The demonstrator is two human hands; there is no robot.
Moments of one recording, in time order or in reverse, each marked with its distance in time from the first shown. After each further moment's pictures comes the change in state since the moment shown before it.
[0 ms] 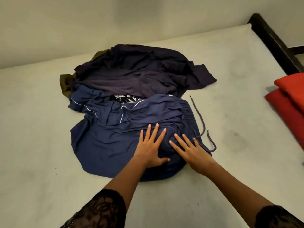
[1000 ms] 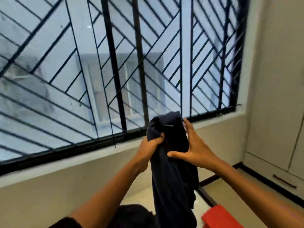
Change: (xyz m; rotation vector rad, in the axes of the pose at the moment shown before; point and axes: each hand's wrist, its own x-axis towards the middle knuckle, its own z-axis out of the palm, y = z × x) left_hand -0.166 0.202 -0.611 -1.450 0.477 0.447; right_hand -0.240 0.152 -0.591 0.708 1.014 0.347
